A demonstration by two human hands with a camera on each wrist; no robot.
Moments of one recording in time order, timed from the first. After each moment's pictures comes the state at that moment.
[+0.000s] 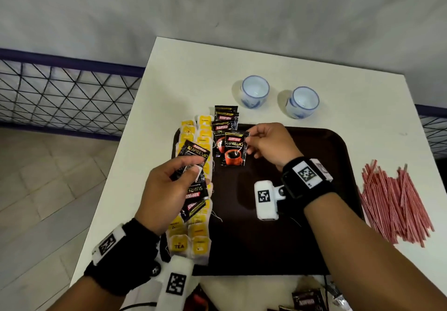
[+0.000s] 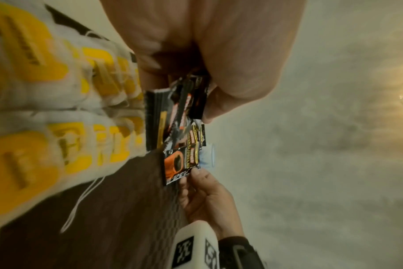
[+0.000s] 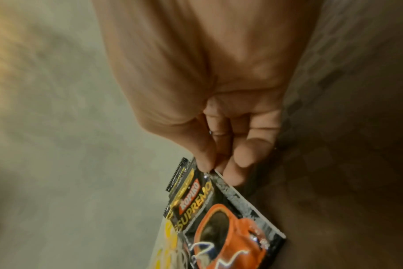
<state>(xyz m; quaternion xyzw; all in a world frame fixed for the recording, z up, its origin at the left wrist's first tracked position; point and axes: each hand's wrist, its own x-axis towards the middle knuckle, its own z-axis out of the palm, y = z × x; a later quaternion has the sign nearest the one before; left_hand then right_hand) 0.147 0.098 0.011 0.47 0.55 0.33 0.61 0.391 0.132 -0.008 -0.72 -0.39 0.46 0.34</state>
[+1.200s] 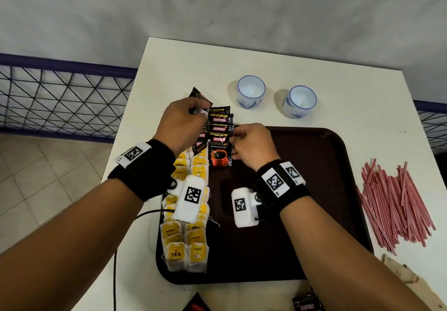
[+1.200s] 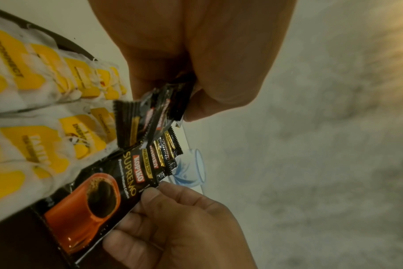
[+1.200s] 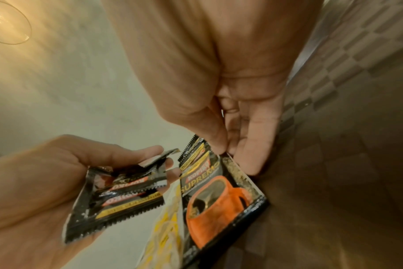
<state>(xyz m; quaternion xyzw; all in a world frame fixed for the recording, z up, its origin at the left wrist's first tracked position) 0.207 0.212 0.023 0.63 0.56 0.27 0.47 0.355 0.143 -0.006 -0.75 -0.40 0.41 0.32</state>
